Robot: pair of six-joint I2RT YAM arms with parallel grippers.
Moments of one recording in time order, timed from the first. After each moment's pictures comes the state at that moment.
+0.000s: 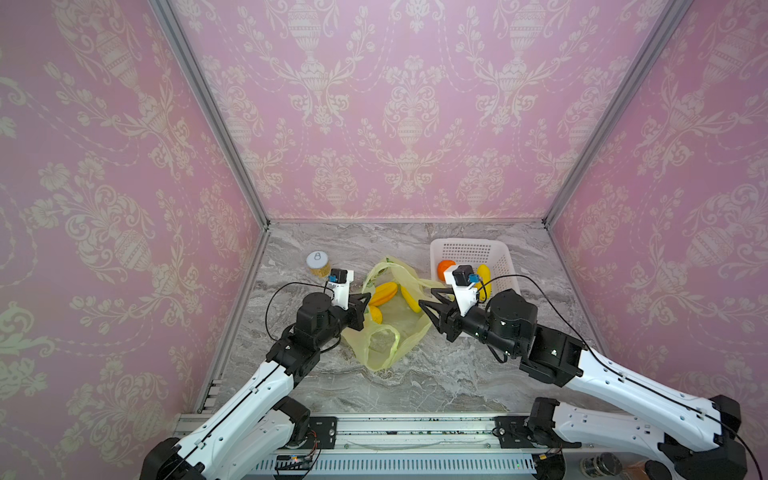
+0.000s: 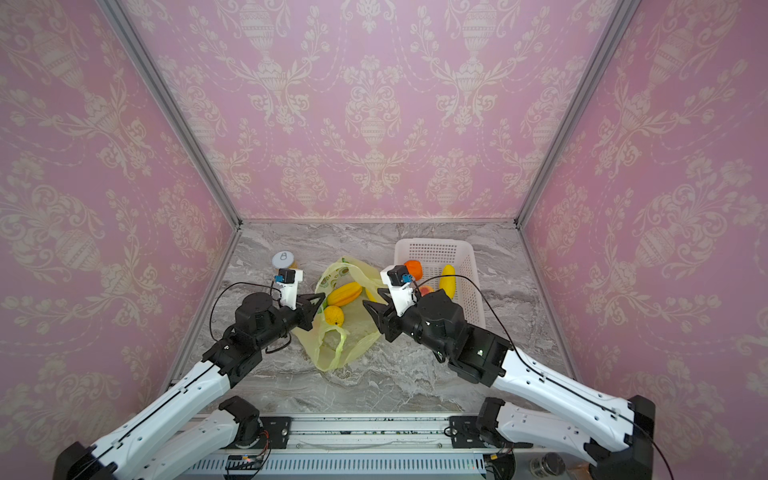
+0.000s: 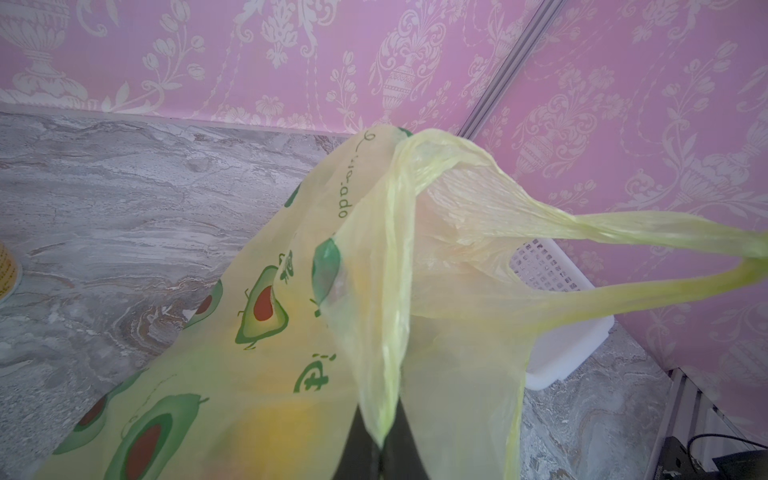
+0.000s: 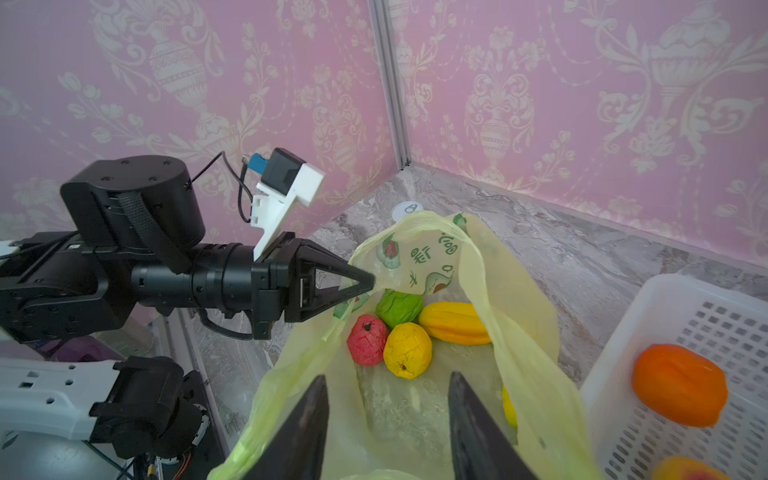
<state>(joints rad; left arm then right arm) -0.48 0.85 0.53 0.01 0.18 -0.38 1.00 1.00 0.92 -0.15 0.14 0.22</state>
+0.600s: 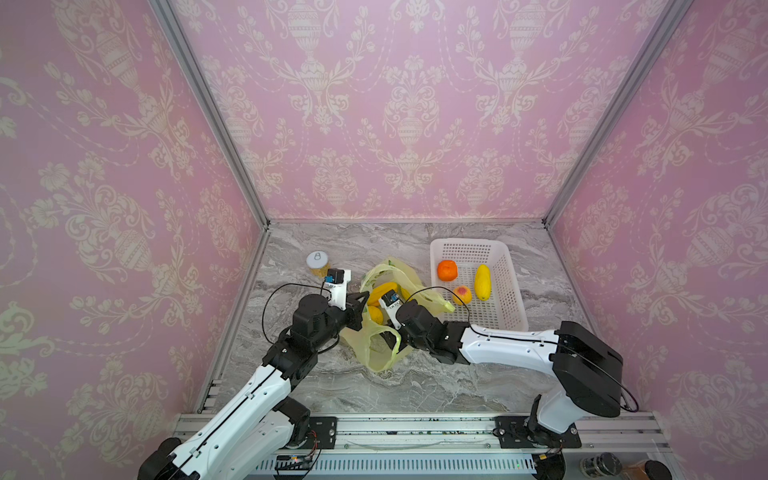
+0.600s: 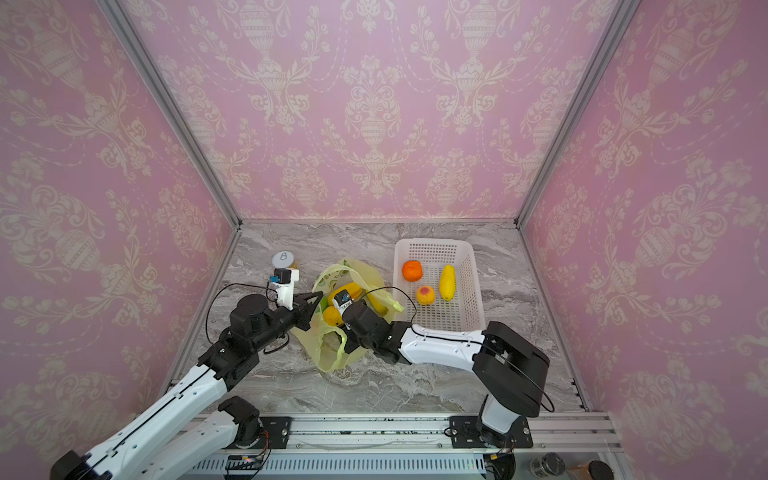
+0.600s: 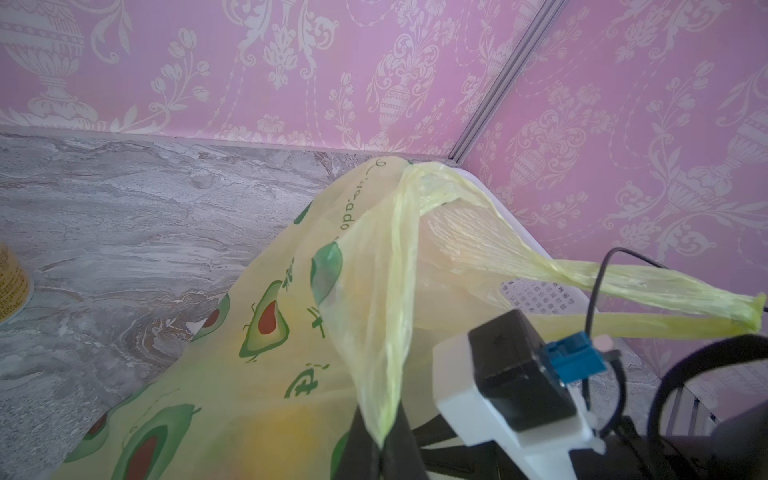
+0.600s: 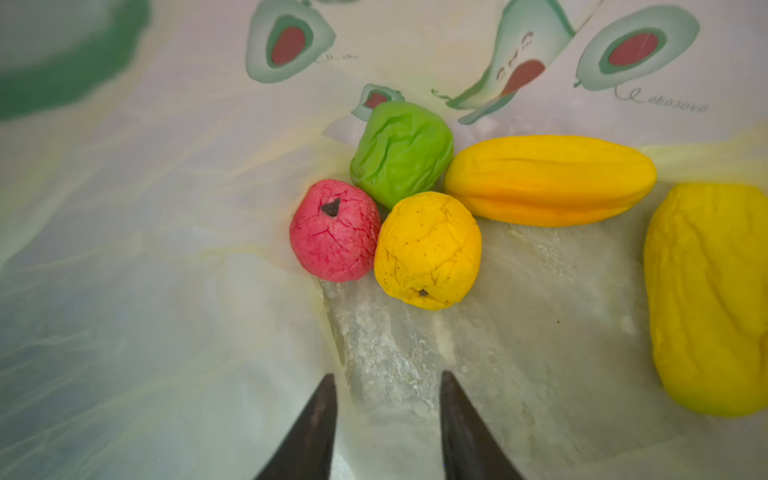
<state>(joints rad) -0.48 0.81 0.53 0.01 0.18 -0.38 1.03 1.66 0.95 0.04 0.13 0.36</state>
